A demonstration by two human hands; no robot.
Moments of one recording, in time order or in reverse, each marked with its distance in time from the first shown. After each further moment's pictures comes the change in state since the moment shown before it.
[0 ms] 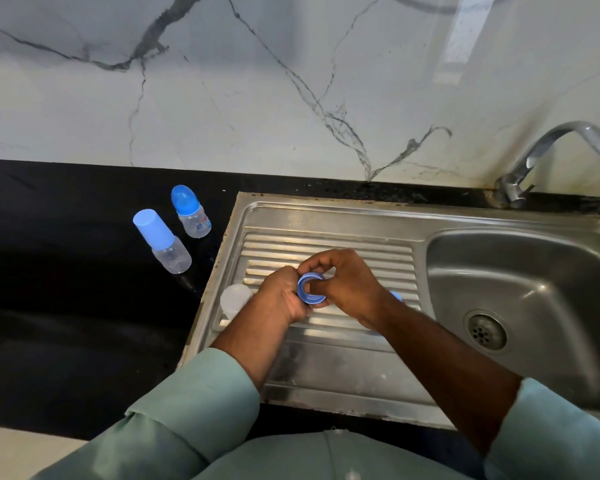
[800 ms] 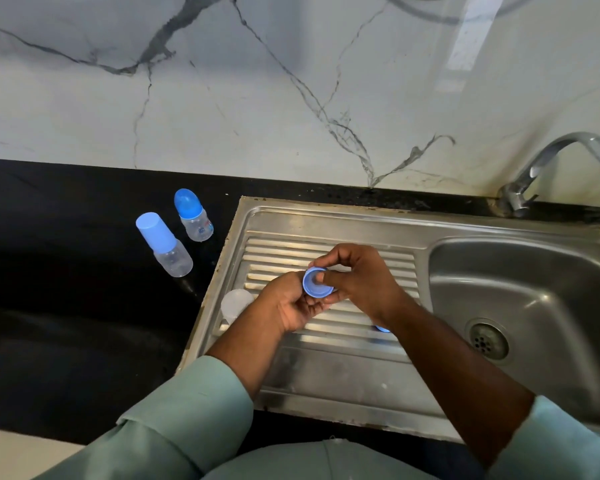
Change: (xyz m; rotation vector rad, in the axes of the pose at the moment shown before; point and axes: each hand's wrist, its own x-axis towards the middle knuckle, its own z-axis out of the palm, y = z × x) left_hand 0.013 -0.007 -0.007 0.091 -0.104 0.126; right_hand 0.009 0.009 -0.018 0.191 0.043 -0.060
